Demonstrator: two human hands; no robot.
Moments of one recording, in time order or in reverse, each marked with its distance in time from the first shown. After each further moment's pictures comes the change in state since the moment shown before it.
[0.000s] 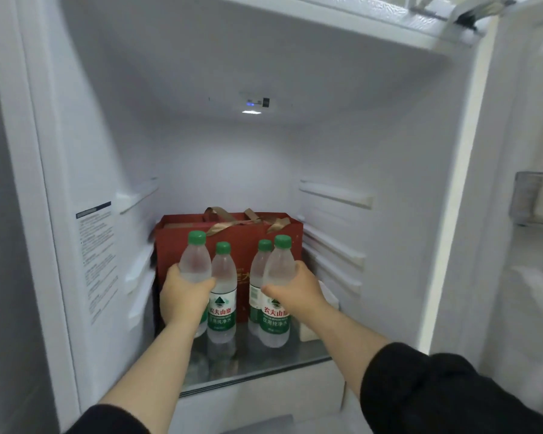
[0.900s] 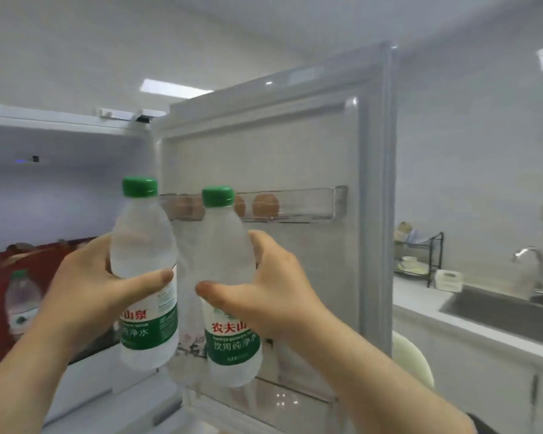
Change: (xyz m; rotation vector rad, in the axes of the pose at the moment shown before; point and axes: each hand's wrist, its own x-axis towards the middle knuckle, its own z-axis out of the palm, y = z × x) left_hand -0.424 0.251 -0.114 -0.211 -0.628 0.710; right_hand -0.437 -0.037 -0.353 -0.035 0.296 -0.309
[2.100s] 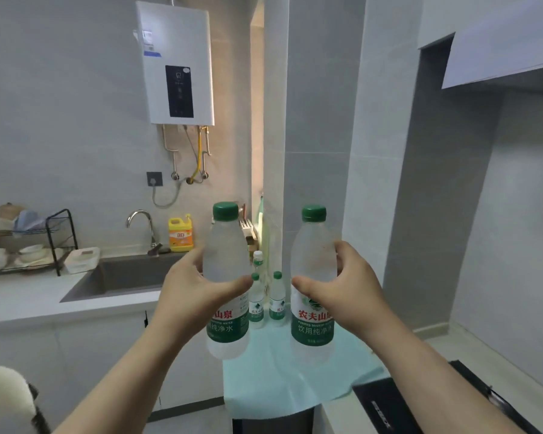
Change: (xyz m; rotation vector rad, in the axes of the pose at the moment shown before) left_hand -0.224 0.419 0.591 -0.915 -1.013 0.102; right_hand -0.429 0.063 -0.556 -0.673 1.063 0.638
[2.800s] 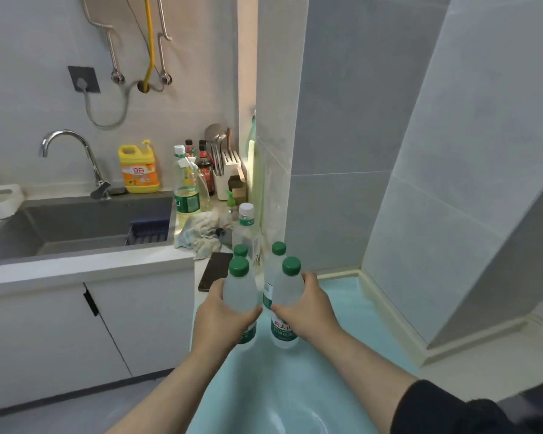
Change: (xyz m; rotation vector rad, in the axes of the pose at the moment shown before) left_hand 0.203 -0.373 0.181 0.208 0.003 -0.392; right_hand 0.228 0.354 0.197 -0.159 -0.146 0.444
